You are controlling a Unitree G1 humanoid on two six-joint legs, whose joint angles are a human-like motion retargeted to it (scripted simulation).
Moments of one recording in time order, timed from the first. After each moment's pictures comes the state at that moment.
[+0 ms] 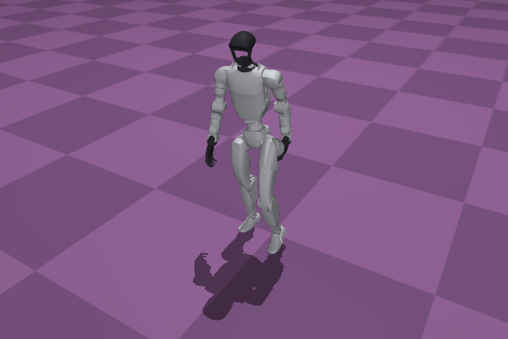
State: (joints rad) left arm 0.22 0.13 -0.21 1.22 -0.40 0.15 -0.27; right arm -0.21 -0.19 0.17 1.32 0.14 0.12 -0.11; waist 0.21 -0.19 0.19; left_leg -0.43 0.00 0.25 0.79 -0.25 0.19; right_leg 0.12 -0.23 -0.01 0.00 -0.25 0.11
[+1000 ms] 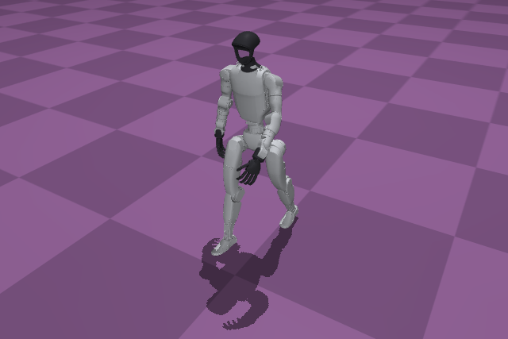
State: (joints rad) left arm -0.54 0.35 -0.28 1.04 0.05 0.00 -0.16; right arm -0.03 -0.23 0.17 1.33 -0.18 0.10 0.17; waist -0.12 -0.06 0.13; left_leg 0.36 -0.06 -0.05 0.08 -0.36 -0.04; right_leg -0.19 -0.12 -0.18 -0.09 0.16 0.19
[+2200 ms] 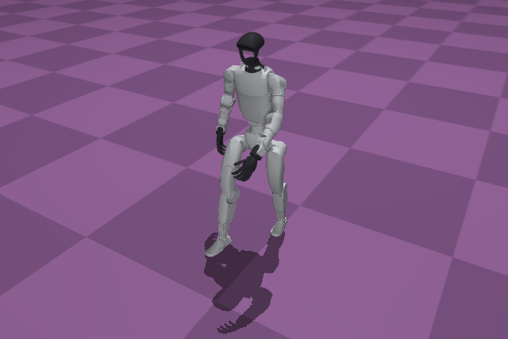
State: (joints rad) left arm -0.61 0.31 -0.30 1.01 -0.16 -0.01 -0.09; right arm 0.04 -0.29 0.21 1.32 -0.10 0.08 0.08; waist -0.18 -0.01 0.15; left_leg 0.25 -0.04 0.00 0.03 -0.43 -0.07; right_leg -0.26 -0.15 -0.24 0.05 0.15 0.08
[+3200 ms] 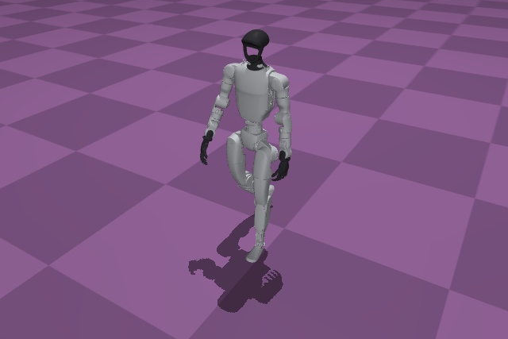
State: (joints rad) left arm -0.07 0.25 -0.22 1.40 -0.08 0.01 -0.19; right arm -0.21 -0.22 0.35 1.16 -0.23 0.01 0.00; waist 0.21 -0.03 0.06; left_leg -0.05 0.08 0.32 -0.06 -0.15 -0.07; right_leg 0.18 -0.01 0.06 0.59 0.17 0.12
